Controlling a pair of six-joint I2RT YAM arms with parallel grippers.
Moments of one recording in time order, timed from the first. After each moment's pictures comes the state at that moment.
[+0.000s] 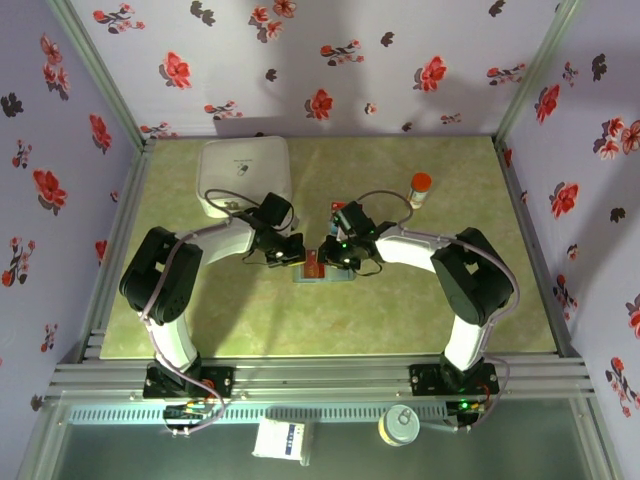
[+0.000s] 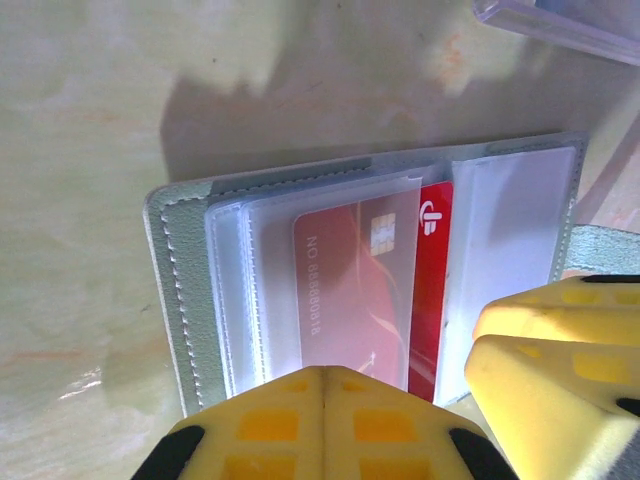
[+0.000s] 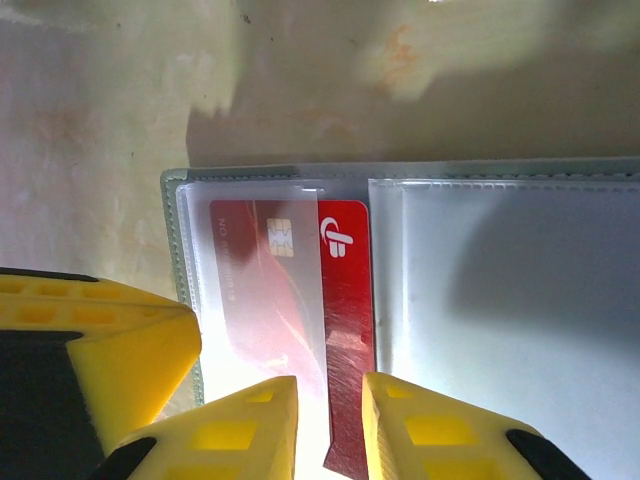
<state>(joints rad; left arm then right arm) -0.58 1.80 1.08 -0.44 0.38 -0.64 0.67 1.79 1.02 -0.24 -0.35 0.82</state>
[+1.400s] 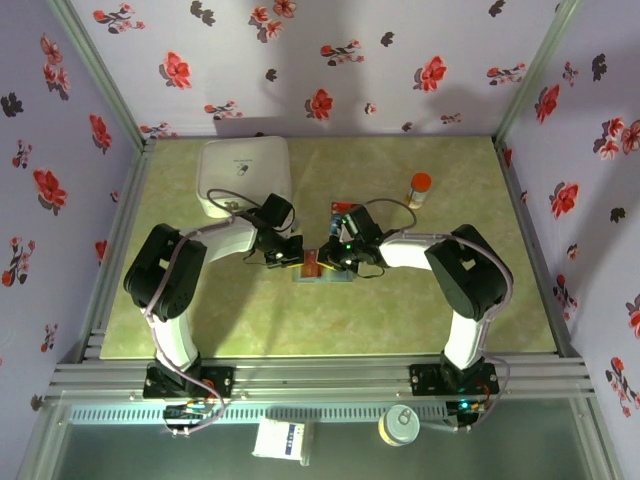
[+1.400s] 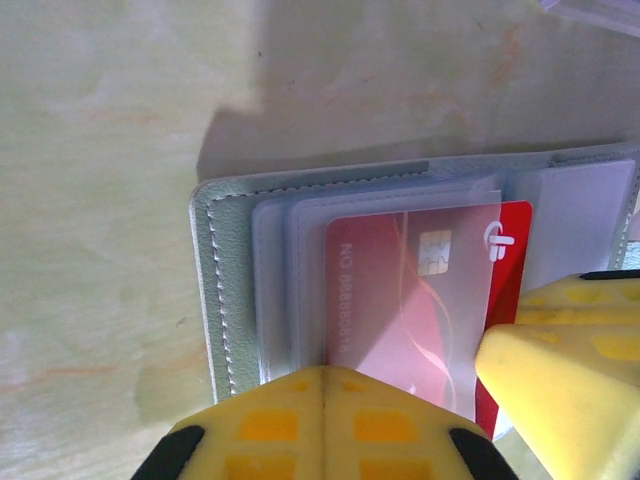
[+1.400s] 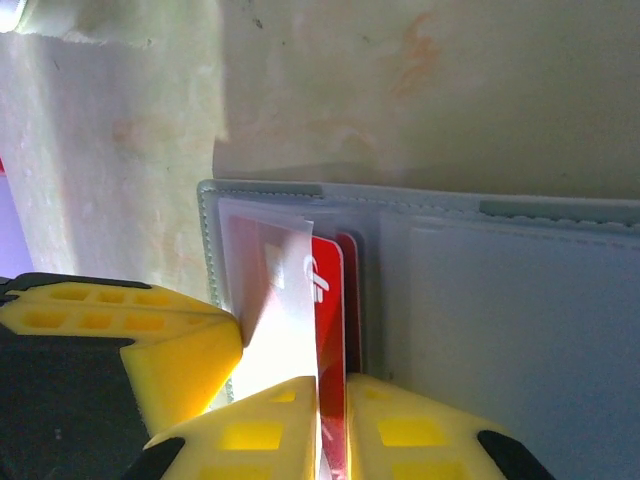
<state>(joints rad) -0.58 1.83 1.09 -0.46 0.36 -0.62 0.64 1.83 0.92 0.00 -0.49 0.91</state>
